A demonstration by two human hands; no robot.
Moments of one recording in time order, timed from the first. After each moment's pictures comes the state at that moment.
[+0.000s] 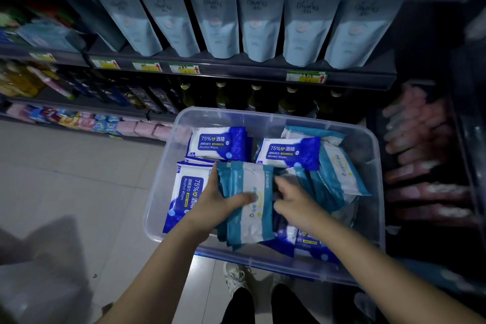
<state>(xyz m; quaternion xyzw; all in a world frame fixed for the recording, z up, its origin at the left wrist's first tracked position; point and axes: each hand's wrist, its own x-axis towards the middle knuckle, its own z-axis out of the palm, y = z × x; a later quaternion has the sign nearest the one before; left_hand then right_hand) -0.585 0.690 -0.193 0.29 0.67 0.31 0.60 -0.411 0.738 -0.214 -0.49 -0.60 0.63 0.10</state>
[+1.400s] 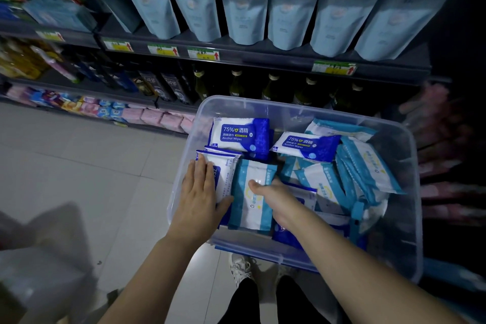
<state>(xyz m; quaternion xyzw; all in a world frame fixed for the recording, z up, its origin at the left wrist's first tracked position) -0.651 0.652 -0.223 0.59 0.77 0.04 0.23 -0.503 0.728 -0.262 -0.59 -0.30 0.74 0.14</state>
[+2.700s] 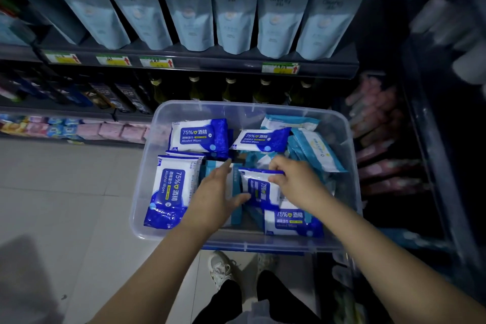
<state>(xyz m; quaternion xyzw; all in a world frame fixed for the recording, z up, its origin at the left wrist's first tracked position) -0.580 0.683 -0.211 0.60 0.70 0.15 0.36 -0.403 0.739 -0.191 -0.60 -0.72 0.36 0.04</state>
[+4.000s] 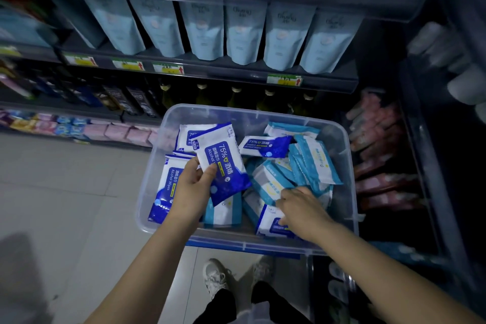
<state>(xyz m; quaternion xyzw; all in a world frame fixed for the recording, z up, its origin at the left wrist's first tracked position) -0.587 0.677 -0.168 0.24 0.68 0.48 0.49 -0.378 0.712 -0.224 -0.42 -0.87 0.16 -0.22</state>
